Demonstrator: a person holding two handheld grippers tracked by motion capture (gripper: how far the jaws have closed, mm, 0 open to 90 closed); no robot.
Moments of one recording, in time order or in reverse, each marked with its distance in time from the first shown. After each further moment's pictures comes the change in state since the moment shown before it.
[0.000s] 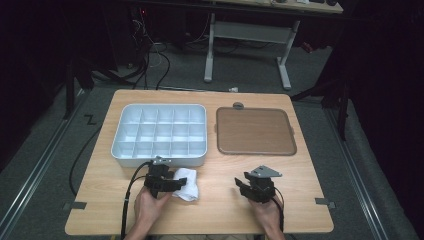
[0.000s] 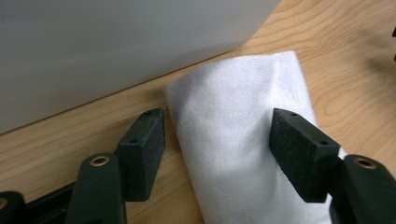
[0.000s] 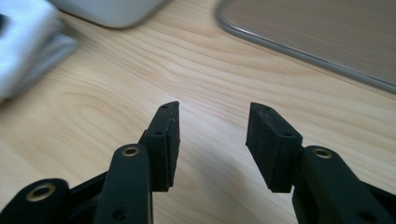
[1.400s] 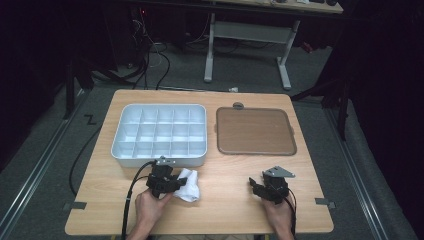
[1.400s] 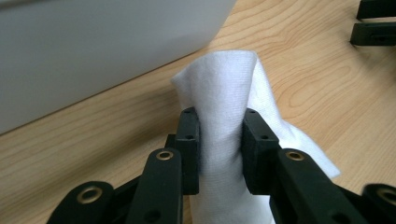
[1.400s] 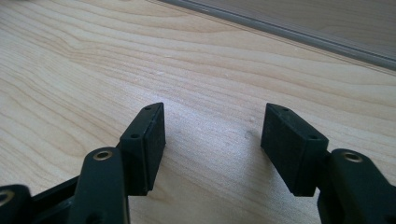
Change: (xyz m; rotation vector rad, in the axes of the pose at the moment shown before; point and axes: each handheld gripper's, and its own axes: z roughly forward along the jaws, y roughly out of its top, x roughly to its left) left arm -0.020 0.000 -0.011 0.042 -0.050 0.034; right arm -0.037 -0.022 0.001 0.031 -0.114 0.053
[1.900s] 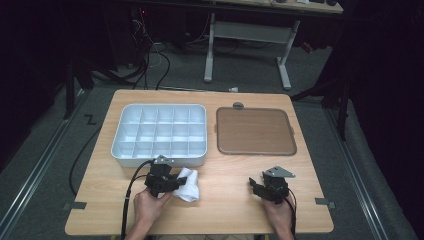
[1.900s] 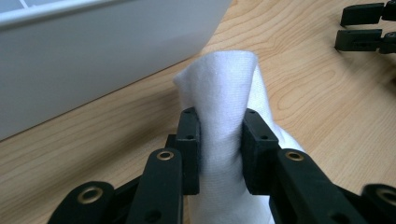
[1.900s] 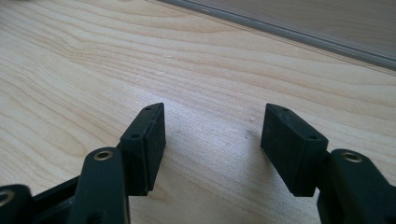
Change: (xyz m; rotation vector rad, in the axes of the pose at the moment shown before) left arm -0.001 0.005 -0.006 0.007 -0.026 -0.014; right arm 0.000 0.000 0.000 -0.002 0.002 0.000
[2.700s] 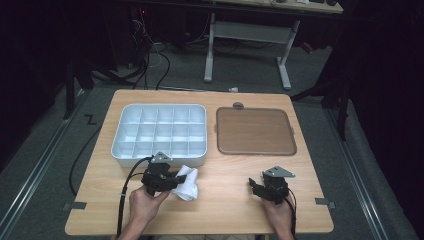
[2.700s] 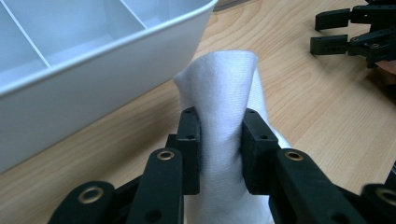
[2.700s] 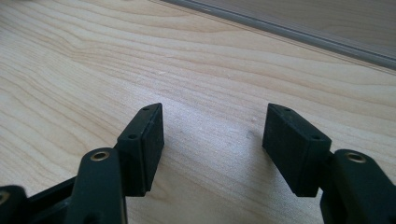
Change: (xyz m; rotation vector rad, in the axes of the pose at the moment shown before) left arm -0.016 0.013 -0.019 -0.003 -0.060 0.071; right arm 0.000 0.000 0.000 0.003 0.005 -0.001
